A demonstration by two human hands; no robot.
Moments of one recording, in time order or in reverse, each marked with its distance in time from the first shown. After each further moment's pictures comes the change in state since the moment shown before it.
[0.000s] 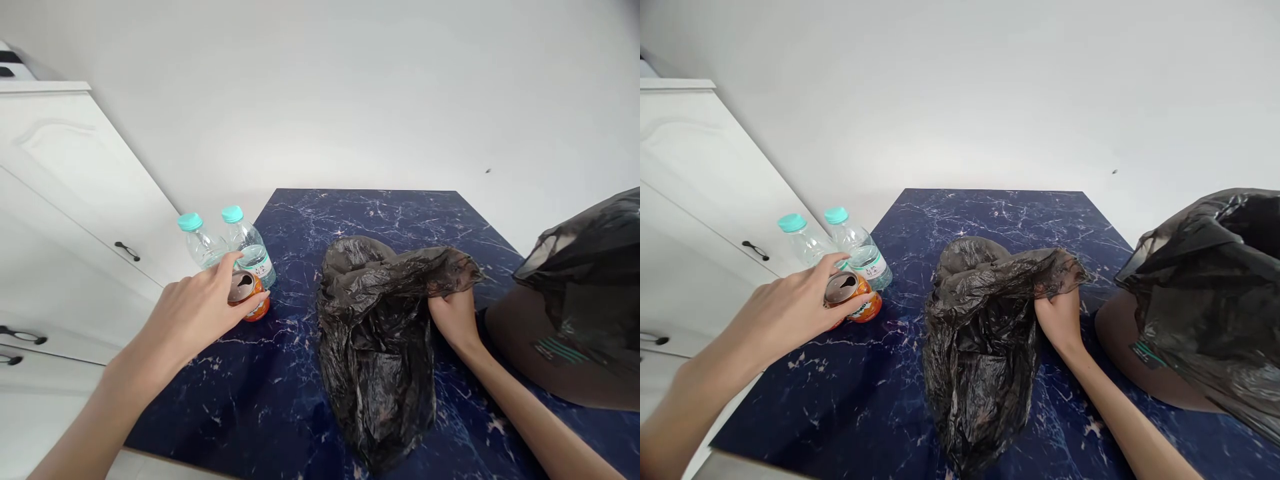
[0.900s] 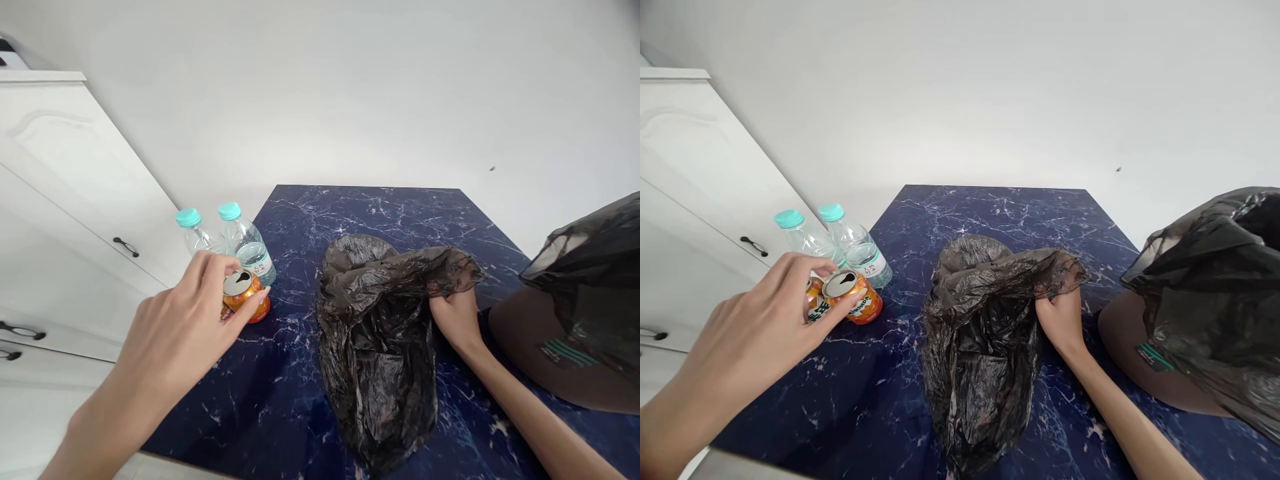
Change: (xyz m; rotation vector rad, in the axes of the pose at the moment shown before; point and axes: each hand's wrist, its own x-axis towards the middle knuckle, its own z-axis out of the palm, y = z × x) left_hand -0.032 0.004 0.004 -0.046 0.314 0.052; right_hand -0.002 -0.005 0.000 -0.028 -0.021 0.025
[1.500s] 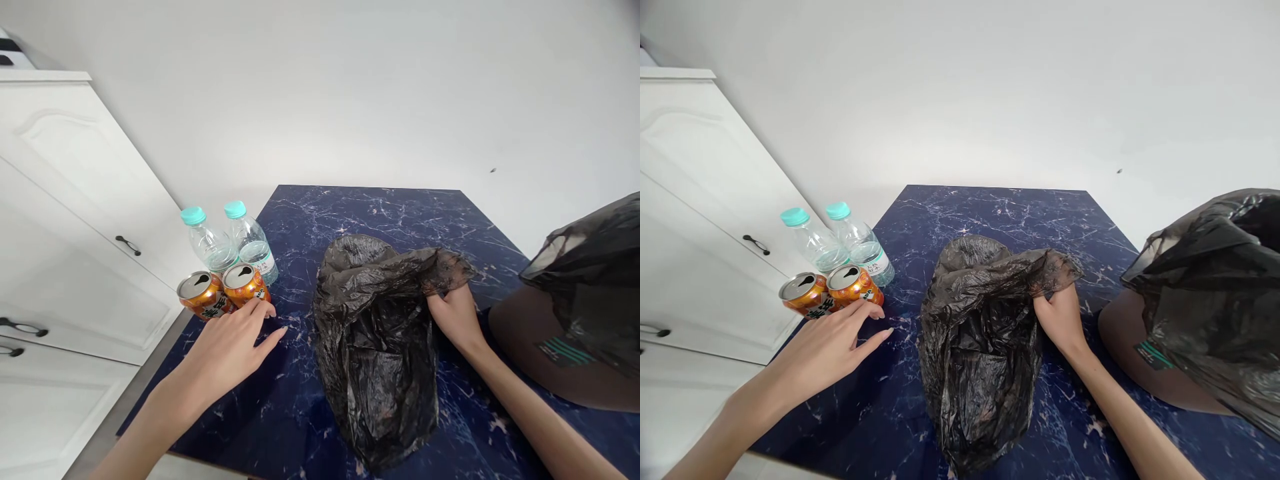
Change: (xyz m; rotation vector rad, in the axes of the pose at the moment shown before) left_hand -0.015 0.009 0.053 -0.285 -0.361 0.157; right_hand 0.001 0.005 0.000 0.027 -0.090 -0.015
